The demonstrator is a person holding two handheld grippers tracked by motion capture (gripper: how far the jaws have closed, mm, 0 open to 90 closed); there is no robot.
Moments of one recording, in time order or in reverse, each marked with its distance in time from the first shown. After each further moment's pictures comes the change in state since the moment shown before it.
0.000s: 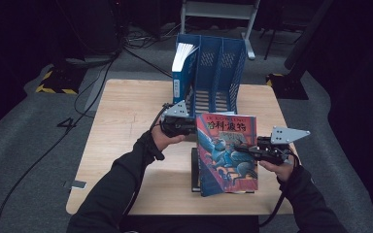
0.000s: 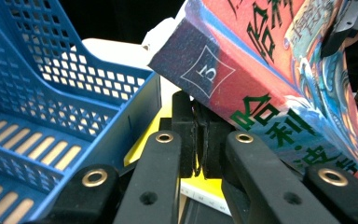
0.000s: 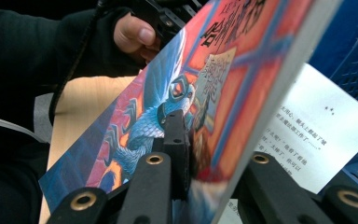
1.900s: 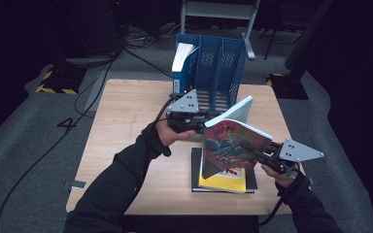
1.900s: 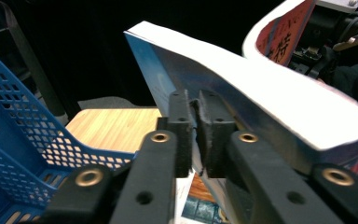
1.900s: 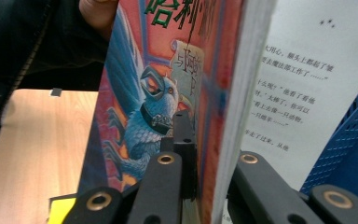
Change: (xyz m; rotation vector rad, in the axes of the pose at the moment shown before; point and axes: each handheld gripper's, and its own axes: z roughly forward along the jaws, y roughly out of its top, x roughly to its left) left arm -0.045 0.071 -0.026 -0.129 -0.025 0.159; right arm 0.031 -0.003 -0.017 -0.174 -0.187 -0.206
